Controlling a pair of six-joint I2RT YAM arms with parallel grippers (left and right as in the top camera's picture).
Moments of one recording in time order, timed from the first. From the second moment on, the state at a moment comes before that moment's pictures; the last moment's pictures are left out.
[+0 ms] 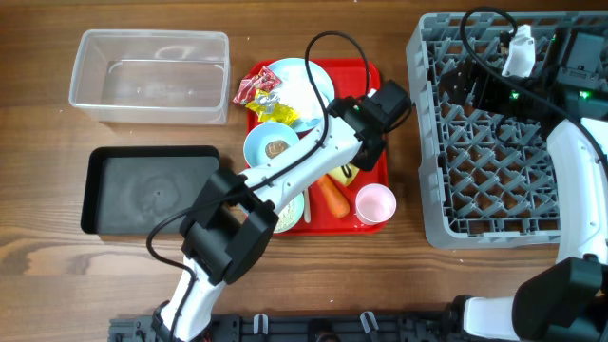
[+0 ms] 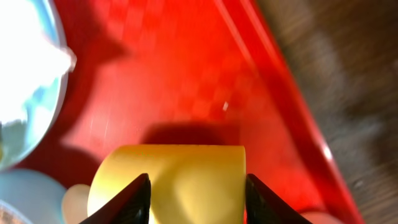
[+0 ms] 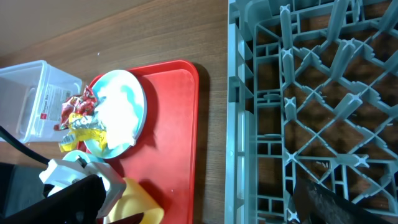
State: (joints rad) left arm -0.82 2.15 1.79 -0.95 -0.14 -0.26; right arm -0.23 1.57 1.37 -0.76 -0.53 0.02
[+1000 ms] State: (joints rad) left arm -0.93 2.05 1.56 -0.92 -0.40 -0.07; right arm -0.23 1.57 1.37 -0.76 -0.53 0.02
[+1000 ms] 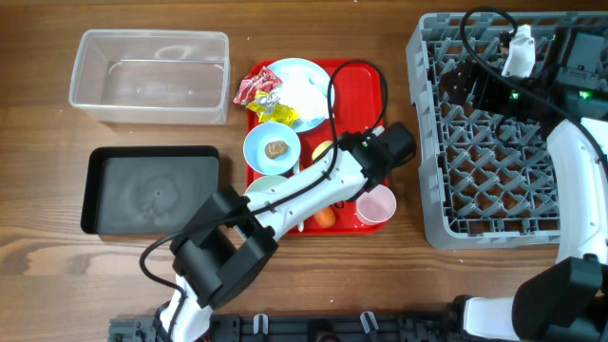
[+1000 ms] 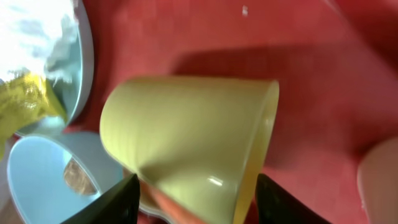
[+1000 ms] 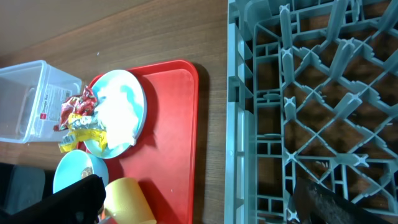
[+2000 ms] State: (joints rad) left arm -0.85 1.91 1.45 -0.70 -0.21 -0.42; right arm -0.23 1.57 1.37 -0.77 -0.53 0.02
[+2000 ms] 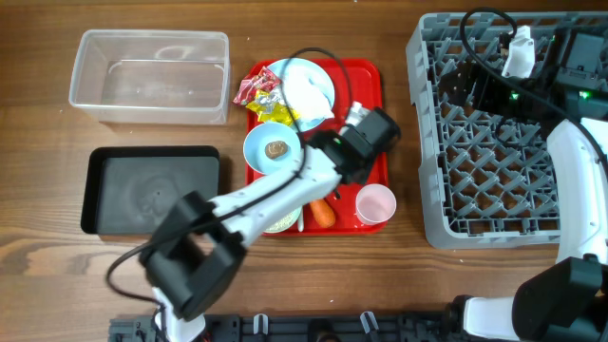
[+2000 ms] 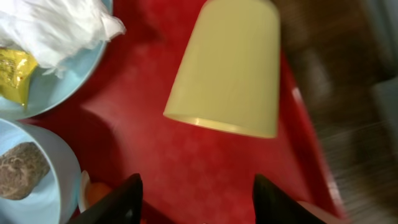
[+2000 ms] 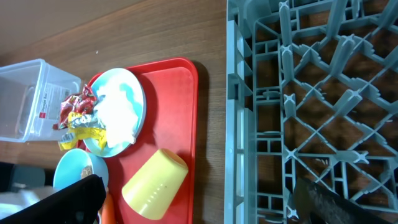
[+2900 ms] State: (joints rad) left arm -0.65 2.10 1.42 -0.25 0.19 -0.78; right arm -0.23 1.57 1.37 -0.78 -0.53 0.02
